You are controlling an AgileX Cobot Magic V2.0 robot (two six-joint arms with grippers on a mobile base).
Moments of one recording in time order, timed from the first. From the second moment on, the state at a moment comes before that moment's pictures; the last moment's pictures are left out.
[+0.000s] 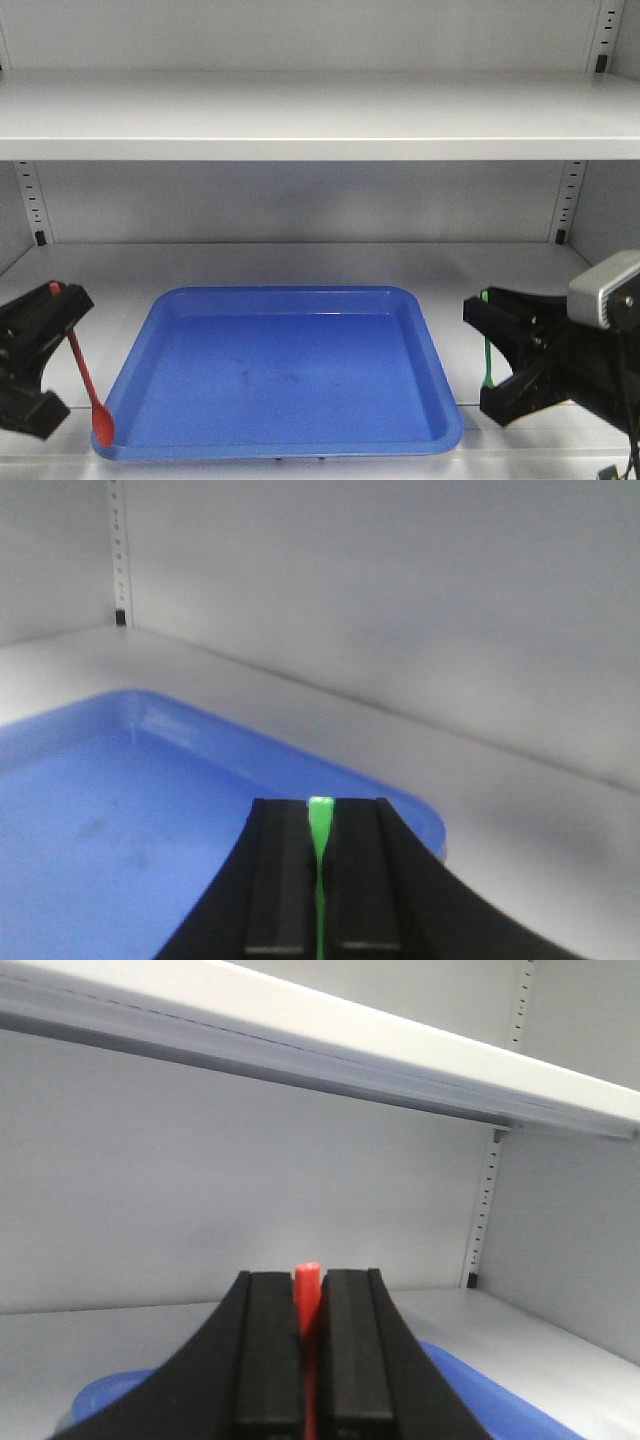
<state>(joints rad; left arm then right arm) -0.23 1.05 -0.51 0.37 -0.74 -0.56 0.16 1.19 -0.73 -0.94 -0.52 0.78</state>
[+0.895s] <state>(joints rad) -0.31 1.52 -0.86 0.62 -0.63 -0.73 0.40 1.62 -1.09 -0.90 -0.26 0.86</state>
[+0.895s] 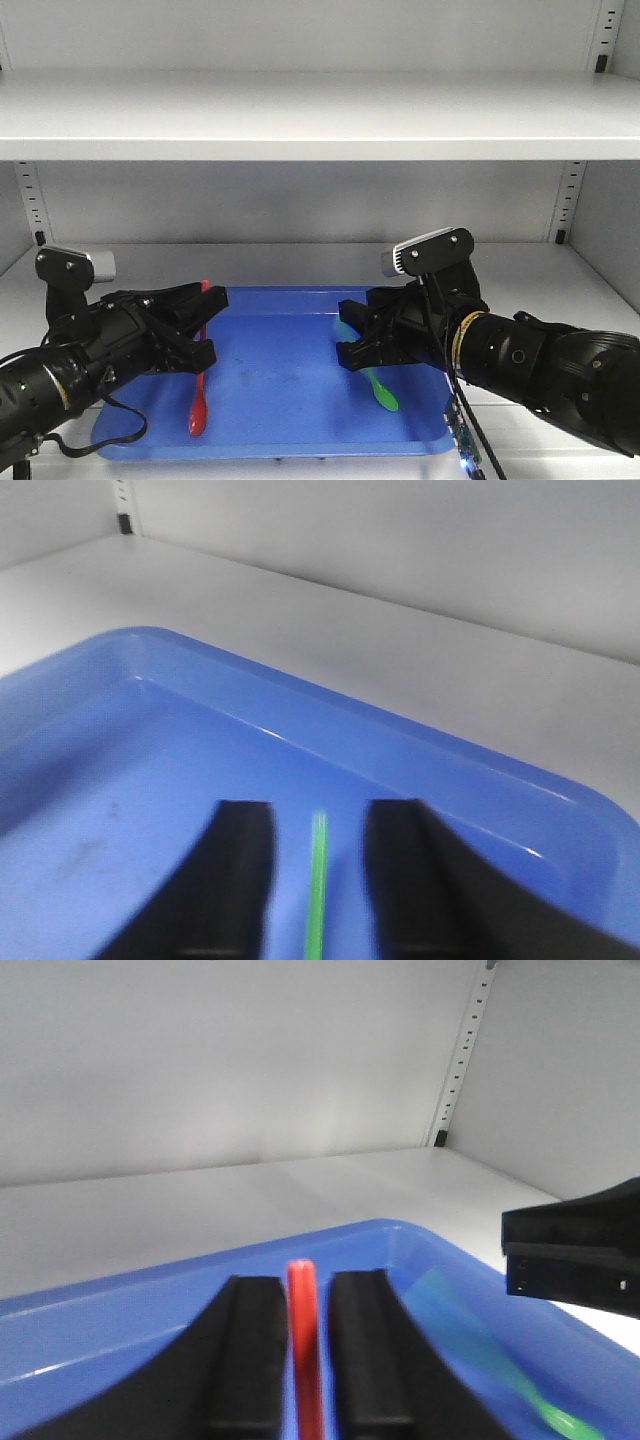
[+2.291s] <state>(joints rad) -0.31 1.41 -0.76 0.39 -0.52 -0.54 0.40 1.62 -1.09 -0.90 -0.26 0.86</state>
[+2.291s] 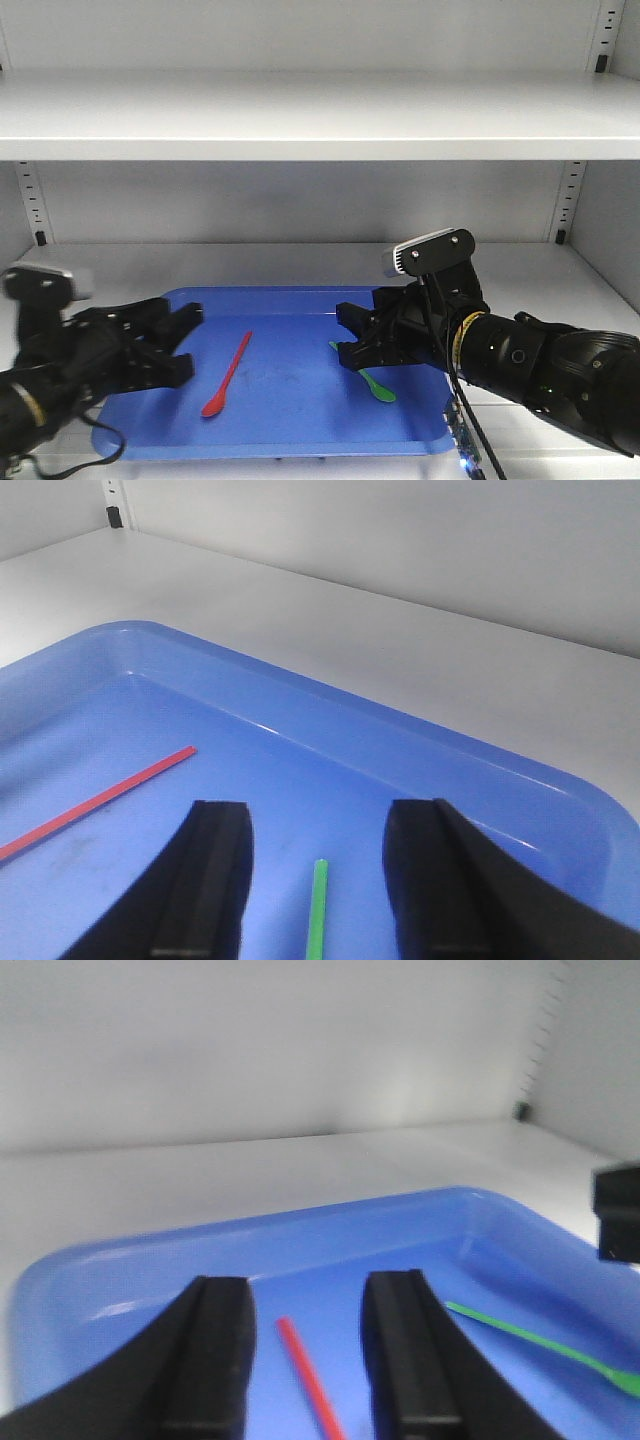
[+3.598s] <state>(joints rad) -0.04 -0.01 0.03 0.05 0.04 -0.10 0.40 1.63 -1.09 -0.90 -0.25 0.86</state>
